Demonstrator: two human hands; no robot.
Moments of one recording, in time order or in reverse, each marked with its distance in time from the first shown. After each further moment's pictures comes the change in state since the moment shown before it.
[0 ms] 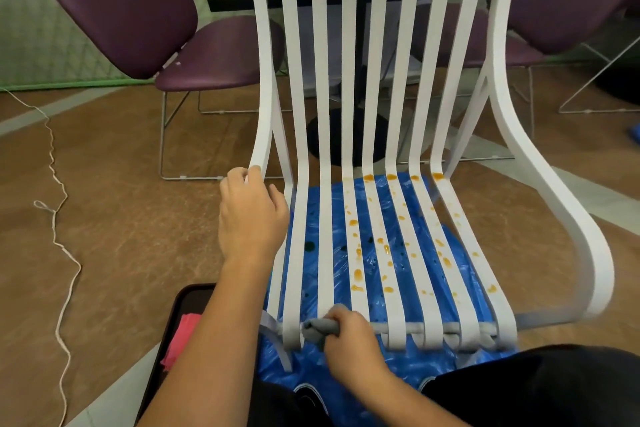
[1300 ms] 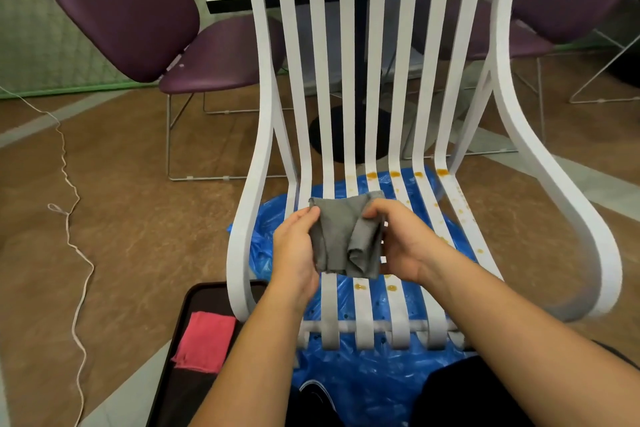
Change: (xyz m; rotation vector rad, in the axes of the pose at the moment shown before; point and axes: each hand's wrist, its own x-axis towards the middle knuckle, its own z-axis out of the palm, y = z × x) left_hand -0.046 0.050 0.005 -1.410 -0.476 -0.924; right_hand 0.035 -0.097 -0.137 0.816 -0.127 0.211
